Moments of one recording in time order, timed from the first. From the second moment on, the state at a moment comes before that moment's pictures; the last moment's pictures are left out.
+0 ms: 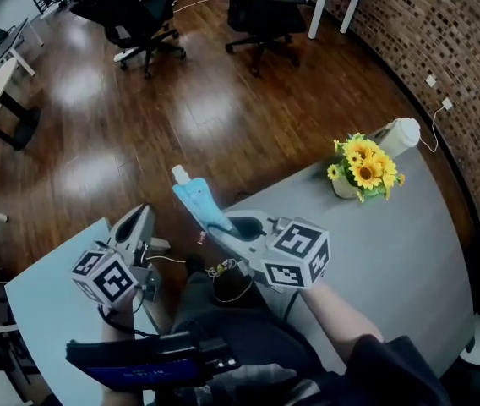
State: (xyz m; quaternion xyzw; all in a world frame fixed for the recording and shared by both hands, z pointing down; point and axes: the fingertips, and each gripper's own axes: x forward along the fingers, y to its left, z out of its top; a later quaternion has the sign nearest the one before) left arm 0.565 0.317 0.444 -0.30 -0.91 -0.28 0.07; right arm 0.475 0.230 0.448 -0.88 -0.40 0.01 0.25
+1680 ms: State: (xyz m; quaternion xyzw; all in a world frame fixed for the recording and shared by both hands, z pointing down) left arm 0.588 0.673 0.408 -0.25 -0.94 -0.24 0.03; right arm 0.535 0.613 0.423 -0.90 -0.37 0.02 0.25
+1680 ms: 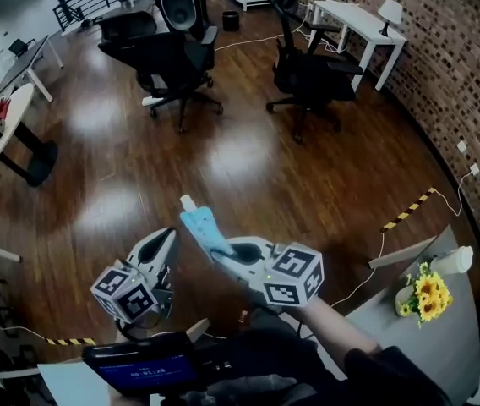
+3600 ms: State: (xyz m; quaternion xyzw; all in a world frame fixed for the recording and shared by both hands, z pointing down) left arm 0.094 0.837 0.397 0.22 -0.95 -0.19 0.12; right arm 0.108 0.795 0.418 -0.73 -0.62 0.16 0.24
